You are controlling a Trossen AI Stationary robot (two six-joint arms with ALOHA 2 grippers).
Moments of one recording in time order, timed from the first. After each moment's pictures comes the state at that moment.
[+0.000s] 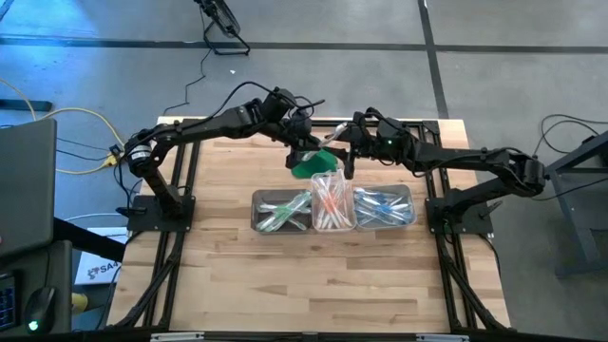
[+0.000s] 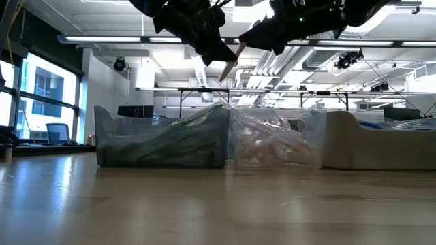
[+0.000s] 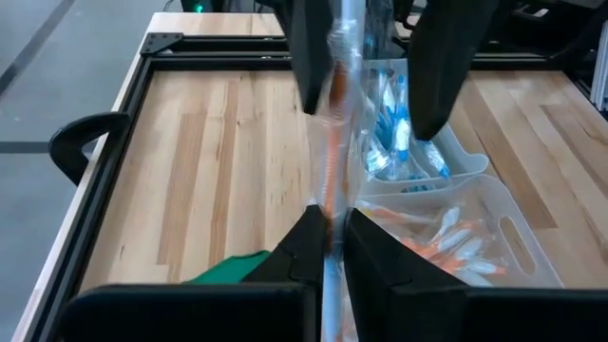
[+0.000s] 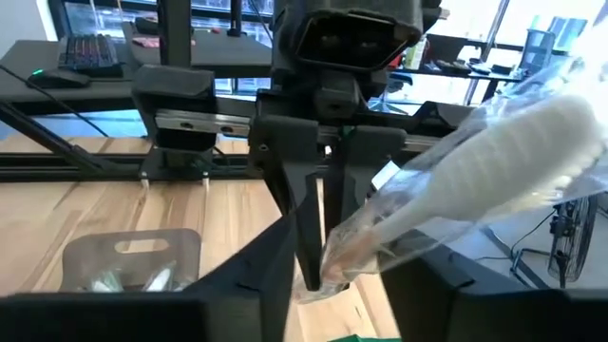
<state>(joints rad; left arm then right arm) 0.45 1.67 1.46 -0.35 0.44 0.26 -0.35 1.30 0.83 0.35 -0.13 -0.13</state>
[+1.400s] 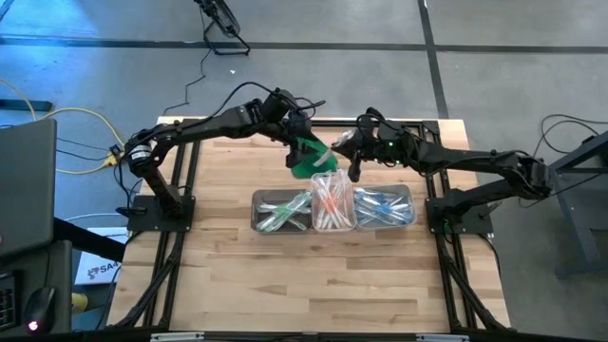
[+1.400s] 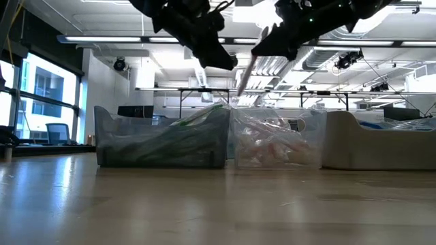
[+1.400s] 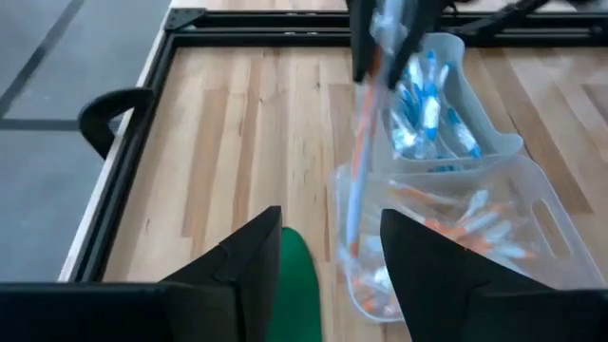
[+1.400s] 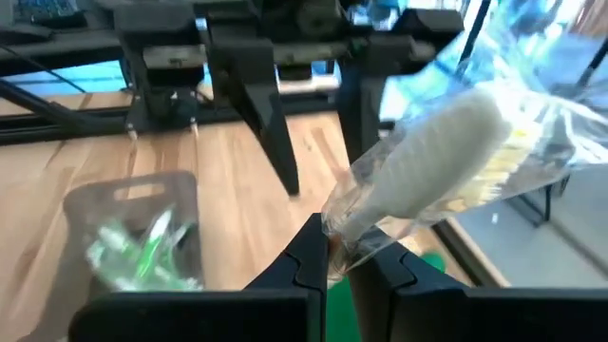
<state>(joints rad) 0.45 1.67 1.46 -0.39 0.36 0.28 -0.35 1.23 0.83 0.12 -0.05 -0.06</state>
